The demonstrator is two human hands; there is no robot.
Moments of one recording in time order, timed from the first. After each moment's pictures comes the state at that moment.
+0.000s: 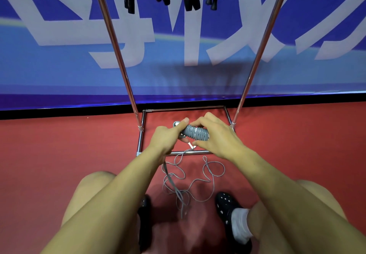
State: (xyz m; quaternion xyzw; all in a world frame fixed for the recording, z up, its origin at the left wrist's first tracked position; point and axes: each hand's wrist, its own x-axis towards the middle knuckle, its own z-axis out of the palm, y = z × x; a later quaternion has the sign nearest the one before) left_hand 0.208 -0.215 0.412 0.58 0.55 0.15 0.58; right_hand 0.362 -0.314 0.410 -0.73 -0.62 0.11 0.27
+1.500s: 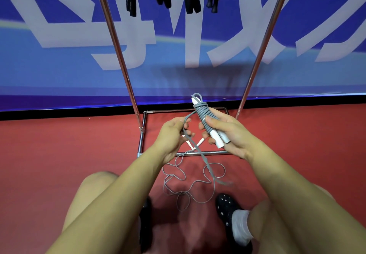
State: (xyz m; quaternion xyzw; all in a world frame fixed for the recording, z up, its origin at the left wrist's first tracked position) left_hand 0.226 -0.218 0.408 0.47 0.36 0.28 0.75; right_hand 0.372 -0.321 0.439 -0.46 -0.32 0.58 0.59
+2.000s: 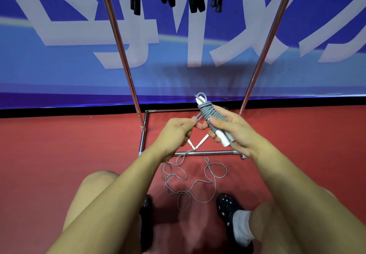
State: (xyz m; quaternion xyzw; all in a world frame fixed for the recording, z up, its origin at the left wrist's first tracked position) left_hand 0.212 -0.221 0.425 0.64 0.32 0.22 0.66; right_hand 0.385 -0.318 0.431 -0.49 -0.37 0.55 0.57
